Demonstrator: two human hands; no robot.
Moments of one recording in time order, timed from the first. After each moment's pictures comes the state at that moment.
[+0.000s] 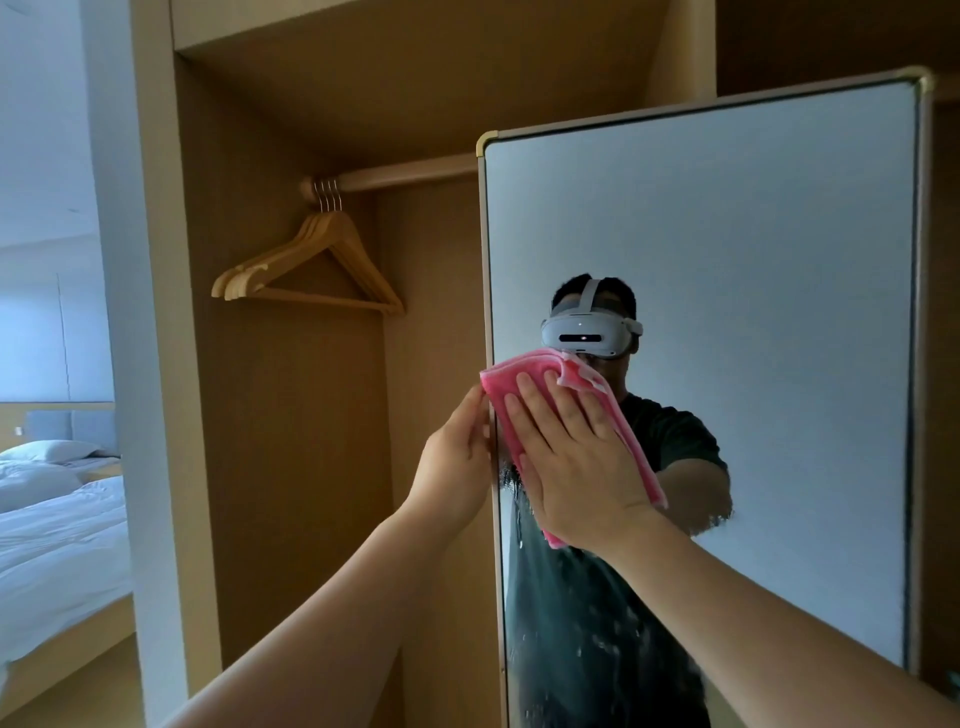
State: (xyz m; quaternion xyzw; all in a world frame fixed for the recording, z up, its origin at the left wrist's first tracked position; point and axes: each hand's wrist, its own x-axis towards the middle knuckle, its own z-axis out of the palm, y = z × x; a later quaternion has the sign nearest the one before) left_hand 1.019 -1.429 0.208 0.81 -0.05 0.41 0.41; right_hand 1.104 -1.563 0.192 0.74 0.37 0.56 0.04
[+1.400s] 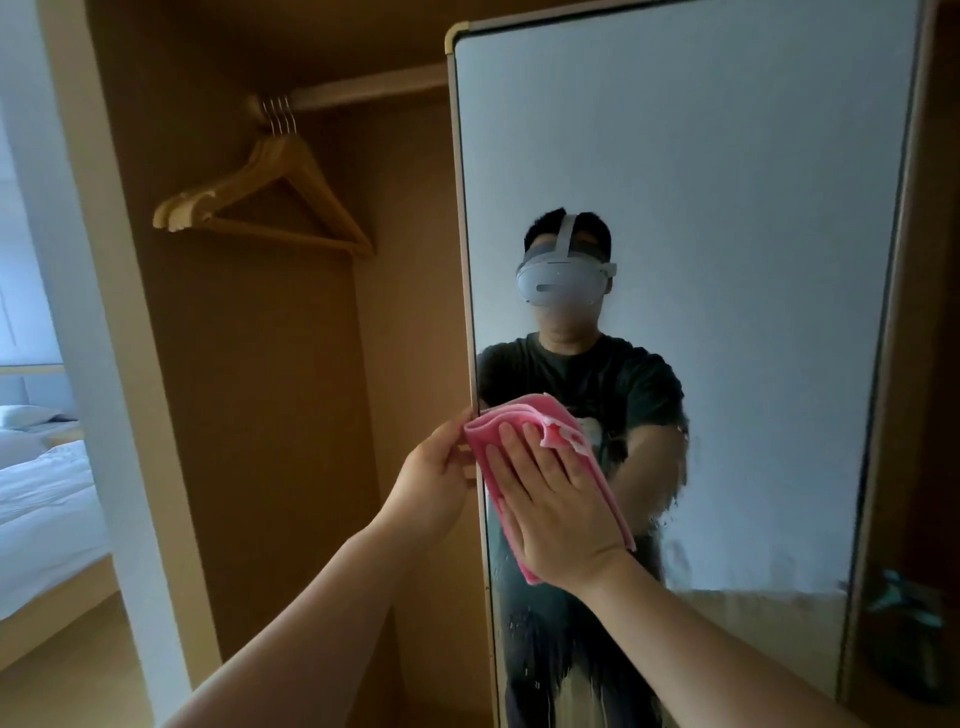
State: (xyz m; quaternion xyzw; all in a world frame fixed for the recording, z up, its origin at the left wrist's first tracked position) left_hand 1.009 -1.420 0.140 0.83 -0.03 0.29 0.47; right_hand 1.099 -1.561 0.083 0.74 0.38 0.55 0.04
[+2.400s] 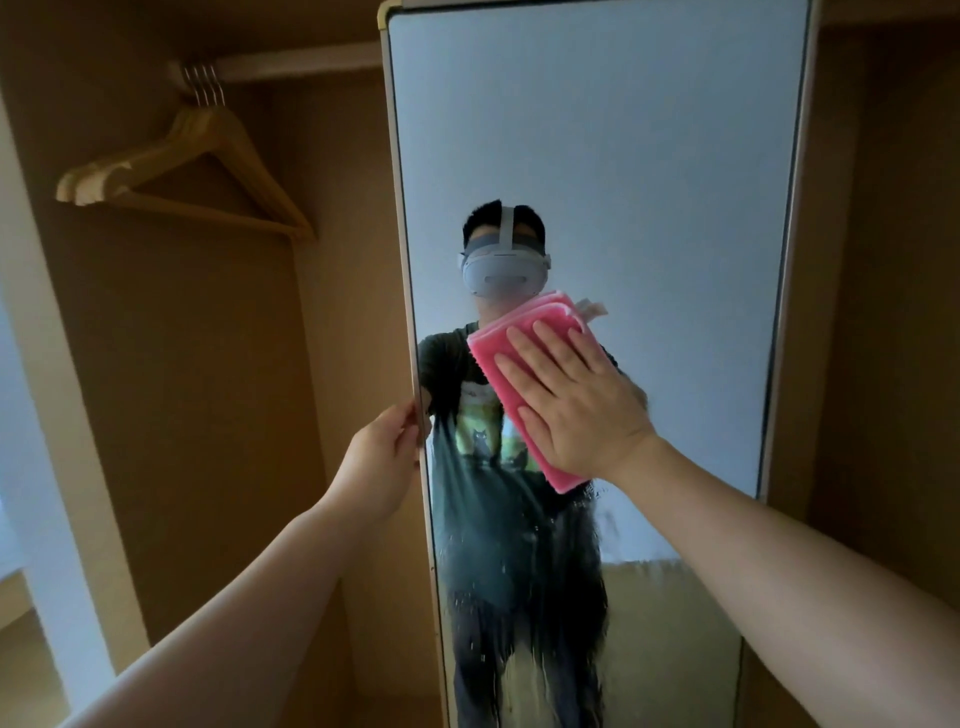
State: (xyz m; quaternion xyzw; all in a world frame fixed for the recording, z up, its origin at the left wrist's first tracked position) left_hand 1.011 -1.427 0.143 0.86 0.03 0.33 0.39; right_hand 1.125 -1.638 0.163 0.69 0.37 0.61 0.11
